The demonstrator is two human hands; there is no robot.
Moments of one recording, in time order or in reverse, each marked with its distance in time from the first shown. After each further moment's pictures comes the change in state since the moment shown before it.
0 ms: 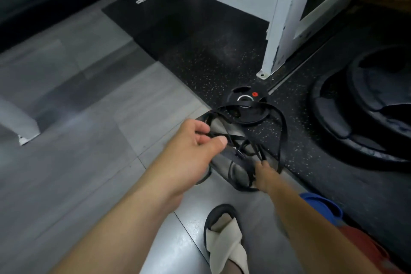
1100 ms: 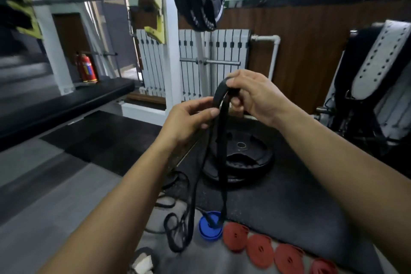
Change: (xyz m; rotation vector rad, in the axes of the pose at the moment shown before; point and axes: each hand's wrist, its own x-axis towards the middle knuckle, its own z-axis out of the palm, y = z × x) left_hand -0.308 0.162 0.045 -0.253 -0.496 0.921; right_hand -0.593 -0.003 -0.282 1.082 0.681 -0.779
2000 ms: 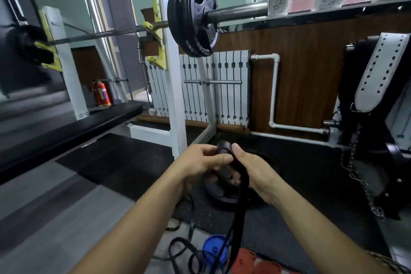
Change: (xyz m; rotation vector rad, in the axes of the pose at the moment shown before) left_hand -0.013 0.000 0.051 0.071 -0.153 -0.380; right_hand -0.059 0.082 -0.025 0.037 0.028 0.250
